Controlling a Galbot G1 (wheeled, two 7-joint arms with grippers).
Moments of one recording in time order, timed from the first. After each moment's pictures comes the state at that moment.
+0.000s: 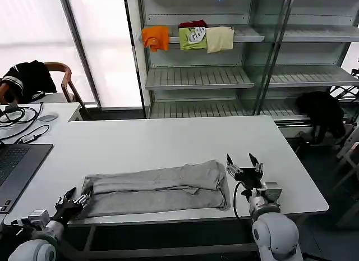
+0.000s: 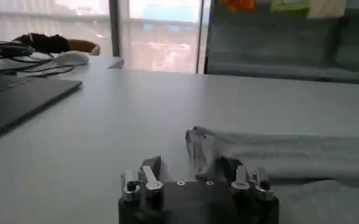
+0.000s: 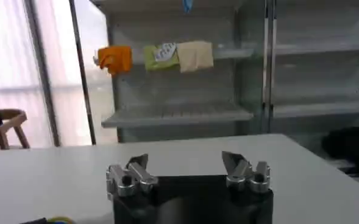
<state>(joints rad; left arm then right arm) 1.40 -1.23 -0.85 -1.87 -0.42 0.46 0.15 -1.17 1.46 0.52 2.08 0.19 -0.50 0.04</state>
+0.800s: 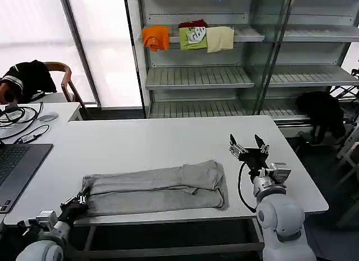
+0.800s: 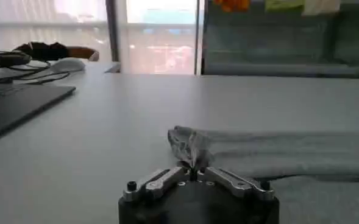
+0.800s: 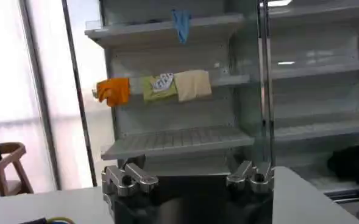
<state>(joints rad) 1.40 -1.26 -0.83 -1.89 -0.36 0.43 0.13 -1.06 1.45 0.53 2.09 0.24 -0.55 0.06</state>
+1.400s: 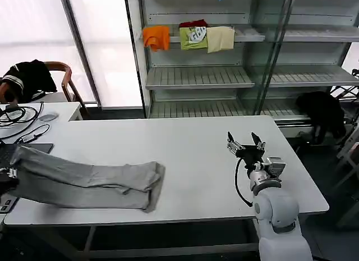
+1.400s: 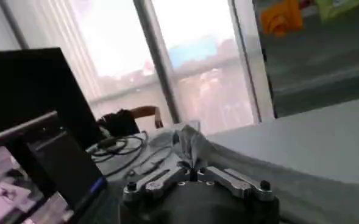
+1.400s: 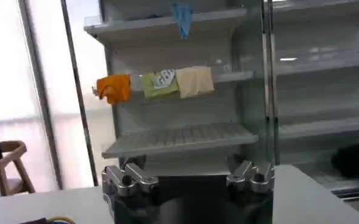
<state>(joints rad) 1.28 -0.96 -1.13 -1.75 -0.28 0.41 0.30 -1.01 1.47 0.51 2.01 0.24 -0.54 0.06</state>
